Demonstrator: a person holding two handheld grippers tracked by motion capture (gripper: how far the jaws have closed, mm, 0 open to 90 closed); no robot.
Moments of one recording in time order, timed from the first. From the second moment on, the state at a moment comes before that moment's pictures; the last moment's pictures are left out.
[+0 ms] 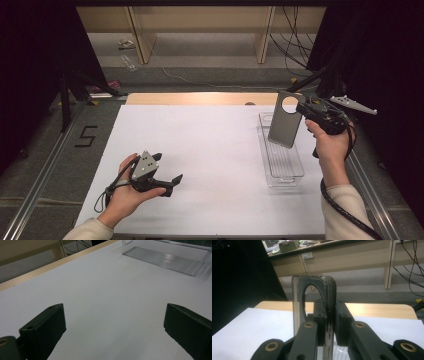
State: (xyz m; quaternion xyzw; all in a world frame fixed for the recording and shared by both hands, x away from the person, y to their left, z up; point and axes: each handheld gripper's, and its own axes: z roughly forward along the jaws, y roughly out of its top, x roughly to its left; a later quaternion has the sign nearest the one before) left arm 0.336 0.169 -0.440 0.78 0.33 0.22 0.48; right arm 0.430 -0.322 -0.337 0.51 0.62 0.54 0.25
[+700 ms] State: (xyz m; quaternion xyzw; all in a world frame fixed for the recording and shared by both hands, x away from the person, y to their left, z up) left arm 0.337 0.170 -0.440 0.78 0.33 0.22 0.48; right arm 0.440 -0.319 -0.337 0.51 0.63 0.53 0.26
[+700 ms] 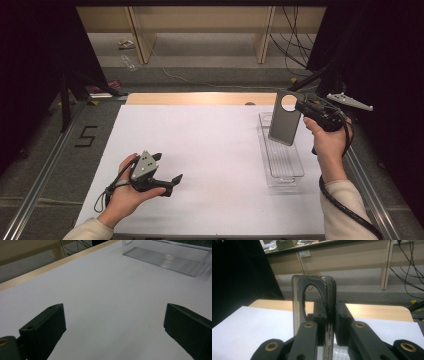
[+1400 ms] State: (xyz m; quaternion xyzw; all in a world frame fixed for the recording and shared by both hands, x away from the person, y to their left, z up) left arm 0.337 0.169 -0.440 0.78 0.33 0.22 0.48; right arm 0.454 -0.317 -0.338 0.51 0.63 0.52 0.28
